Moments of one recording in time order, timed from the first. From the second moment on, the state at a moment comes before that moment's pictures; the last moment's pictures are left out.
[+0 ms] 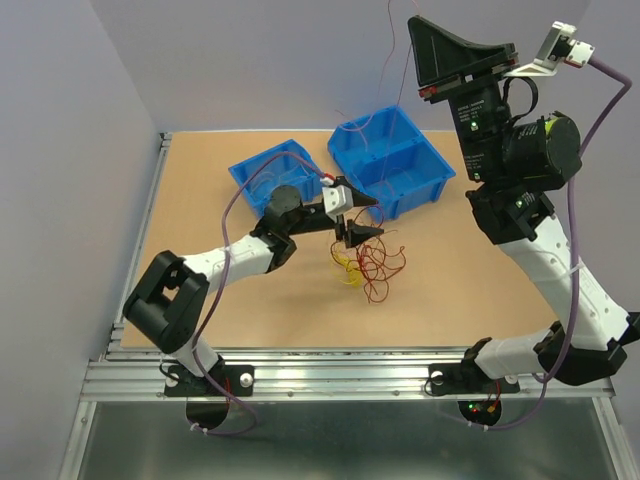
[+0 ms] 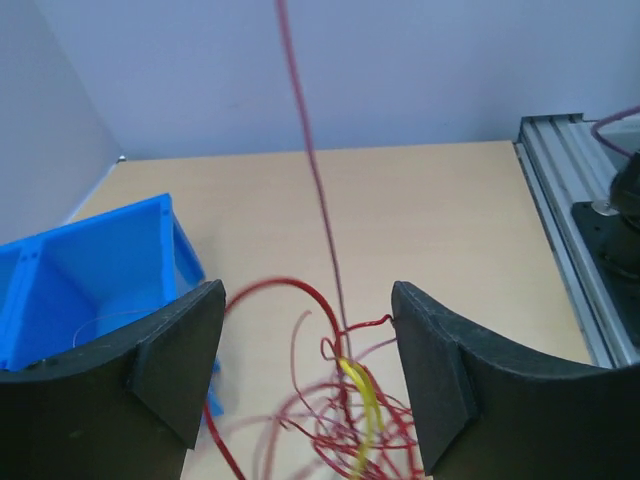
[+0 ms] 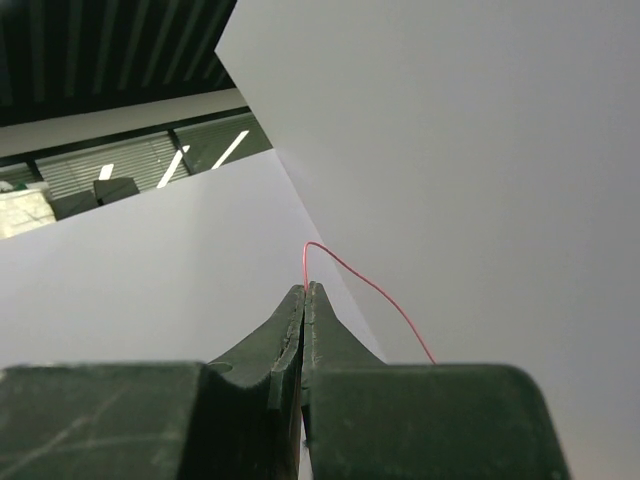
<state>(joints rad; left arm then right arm) -0.67 1.52 0.86 0.82 0.79 0.04 0.73 1.34 1.82 0.33 0.18 0.45</state>
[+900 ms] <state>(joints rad) -0.68 1.62 0.88 0.41 0.37 0.21 0.73 1.11 1.75 0.37 0.39 0.34</state>
